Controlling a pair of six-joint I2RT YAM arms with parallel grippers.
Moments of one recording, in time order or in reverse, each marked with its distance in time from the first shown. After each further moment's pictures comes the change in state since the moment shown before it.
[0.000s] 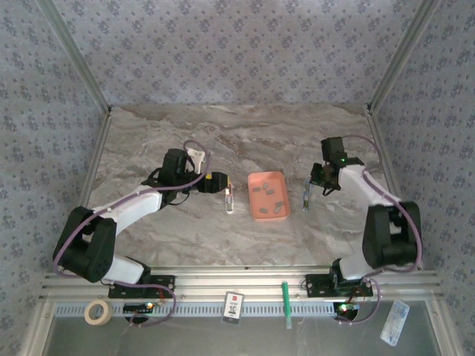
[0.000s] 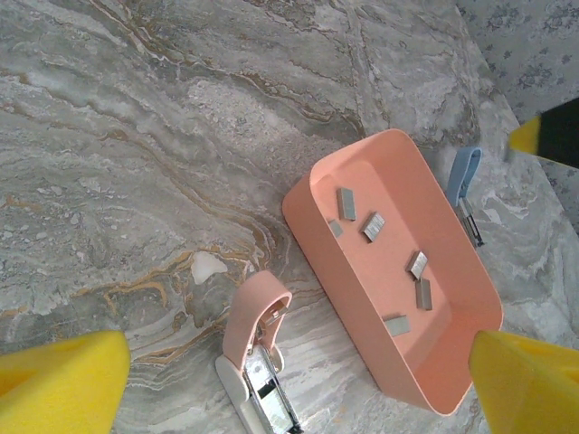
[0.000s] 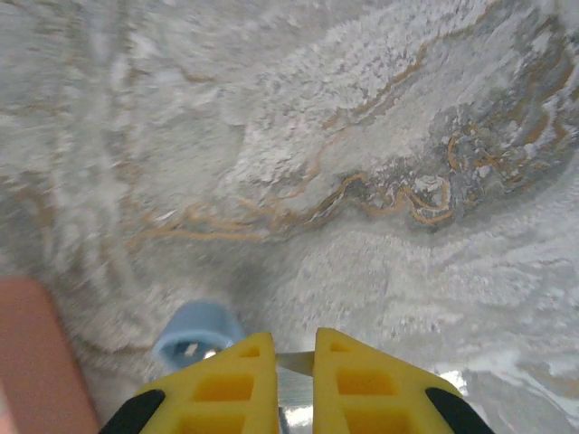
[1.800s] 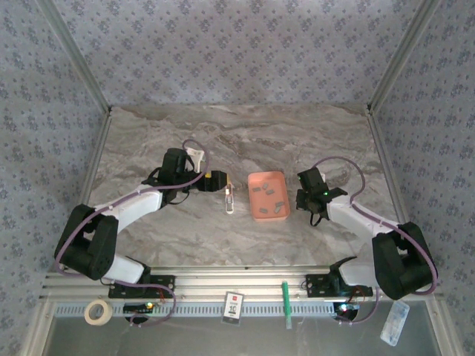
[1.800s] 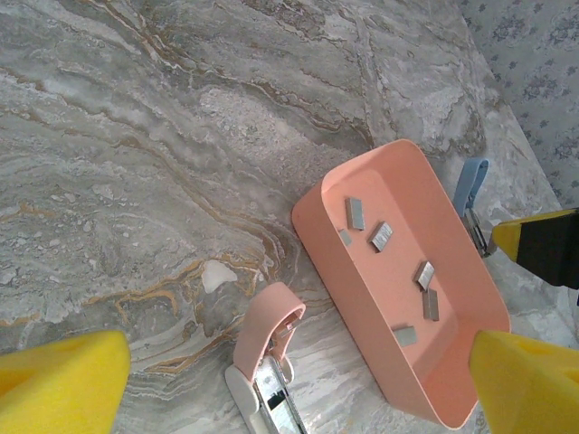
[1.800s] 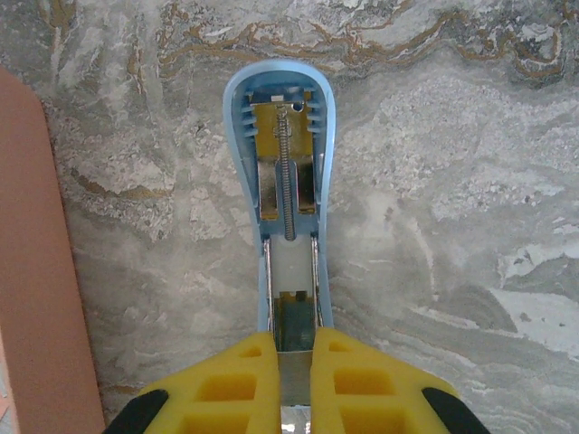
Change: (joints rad) left arm 0.011 0.018 0.000 0.023 -0.003 -0.011; right arm 0.257 -0.143 -0.306 0.167 0.160 0.085
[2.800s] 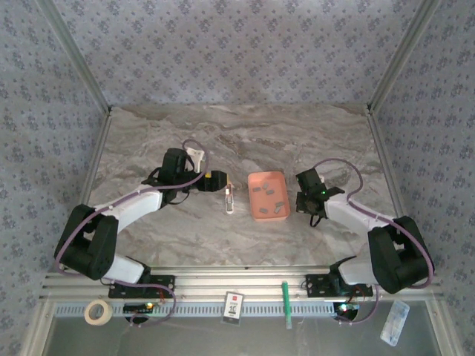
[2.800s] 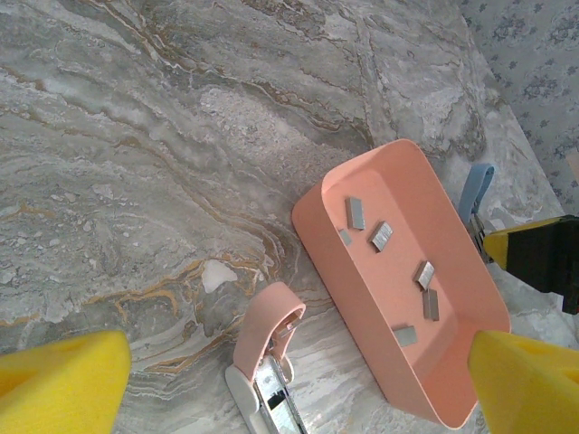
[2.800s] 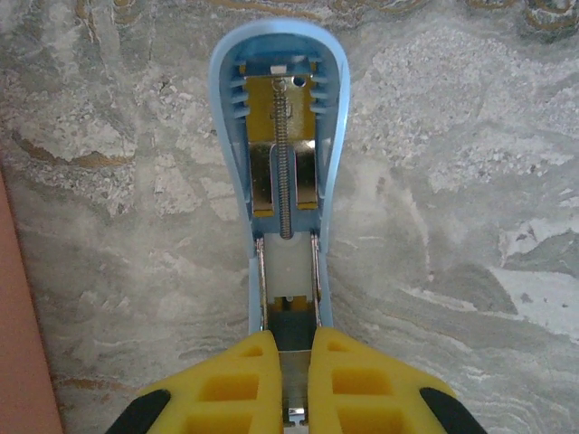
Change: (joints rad) left arm 0.000 0.000 0.000 0.000 0.000 0.000; right arm 0.003 0.046 0.001 -0.024 0.007 -0.001
